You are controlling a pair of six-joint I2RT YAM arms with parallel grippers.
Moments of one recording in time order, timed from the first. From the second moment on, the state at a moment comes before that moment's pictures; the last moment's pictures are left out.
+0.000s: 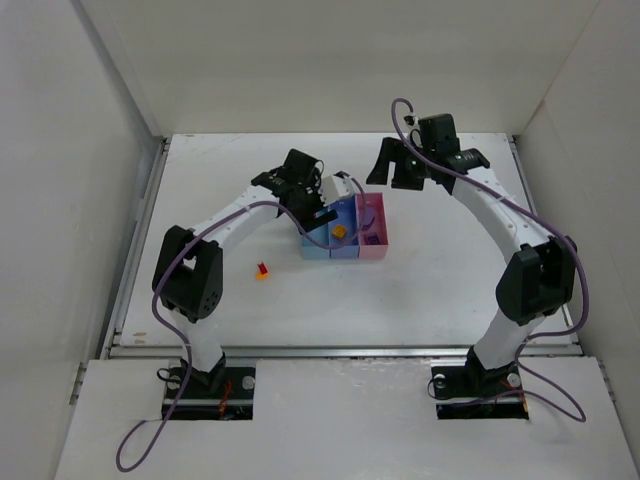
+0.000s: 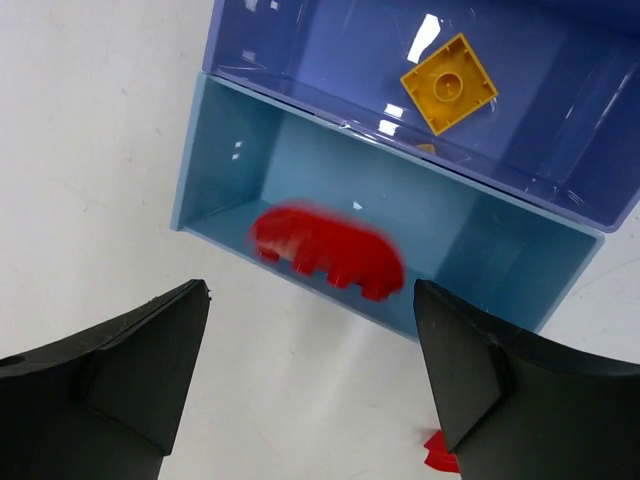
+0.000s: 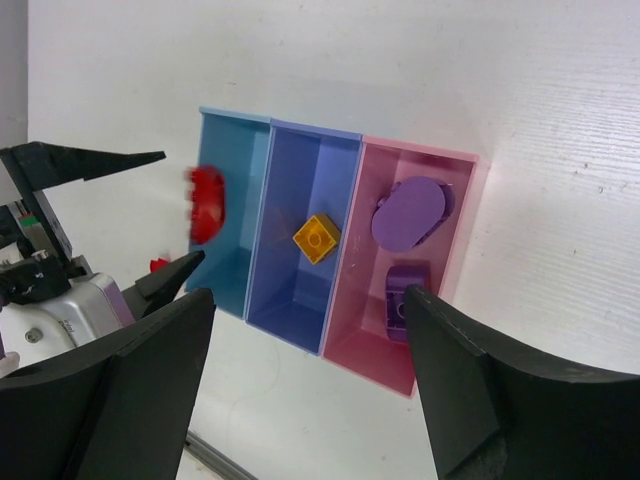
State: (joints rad) left arm -0.53 1.81 1.46 -0.58 0.13 0.72; right arm 0.31 1.72 1.61 -0.60 -0.31 0.41
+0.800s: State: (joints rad) left arm -0.31 1.48 1.35 -0.78 0.17 0.63; right arm 0.32 1.72 1.61 -0.60 -0.32 0.40
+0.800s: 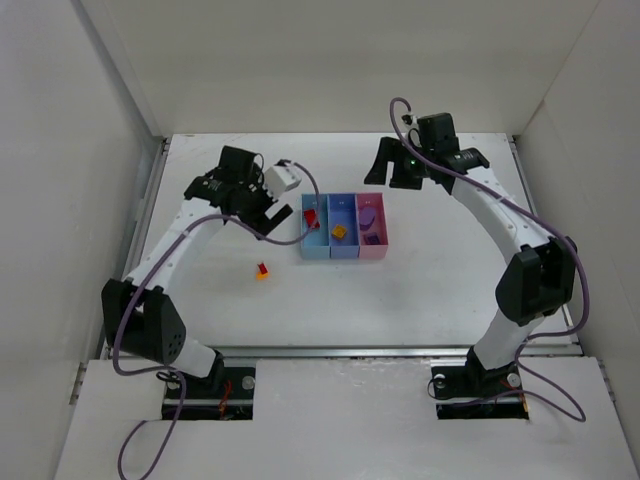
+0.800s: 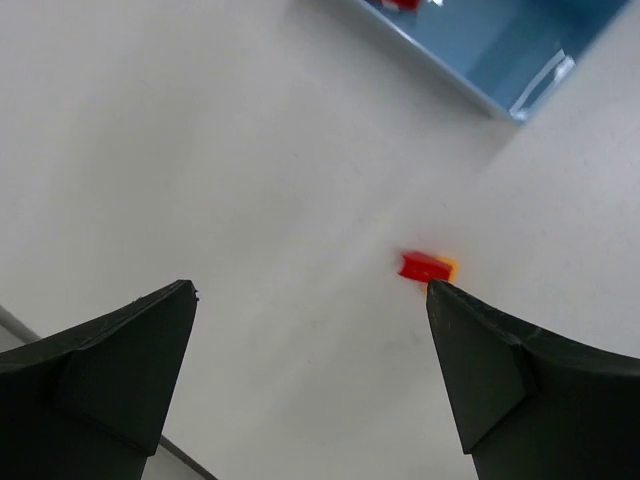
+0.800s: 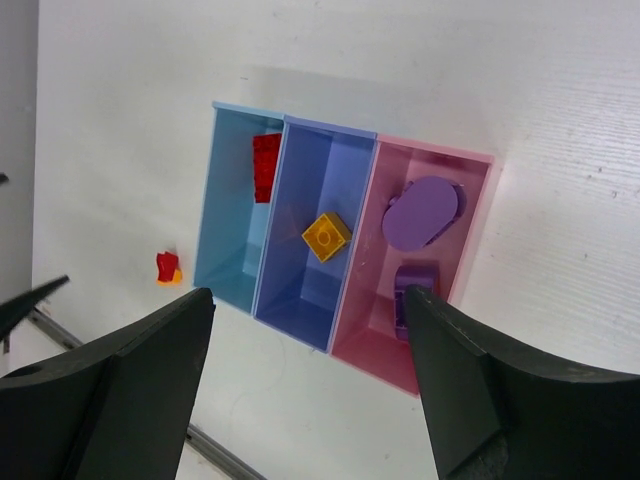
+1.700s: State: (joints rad) left arm -0.27 1.87 1.37 -1.00 0.12 0.15; right arm 0.34 1.78 1.62 -0.60 -0.34 0.38
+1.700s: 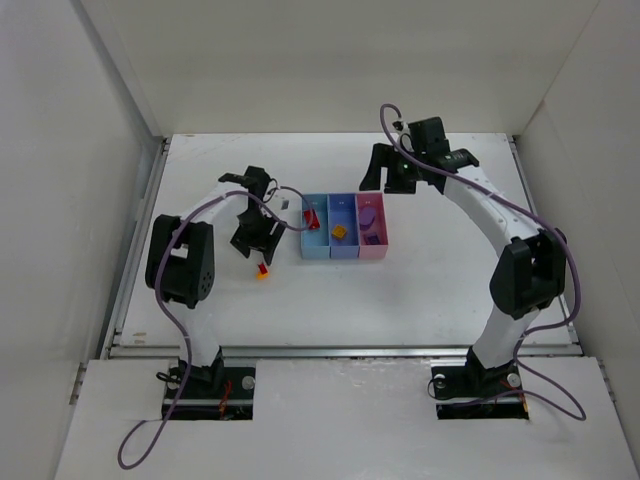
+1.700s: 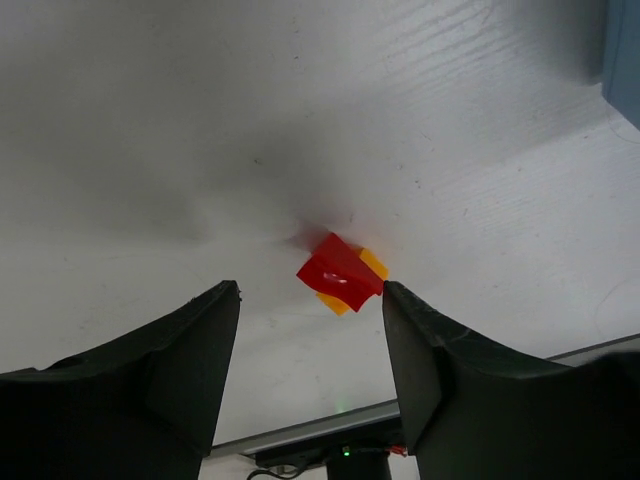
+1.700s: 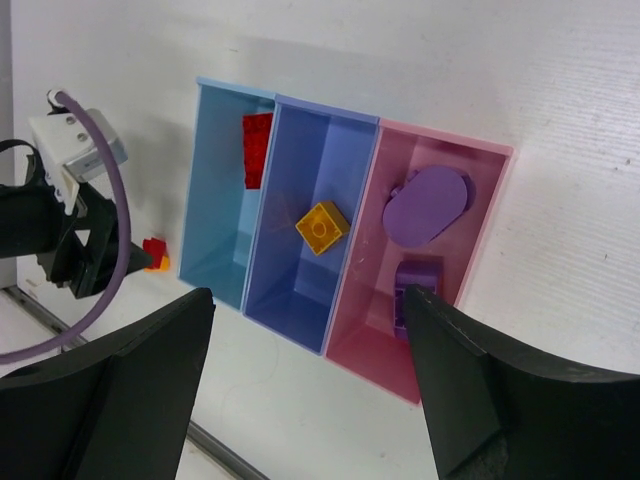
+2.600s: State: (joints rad) left arm -0.27 2.01 1.44 -1.08 0.11 0.18; right arm 0.35 1.74 1.60 -0.62 -0.31 0.39
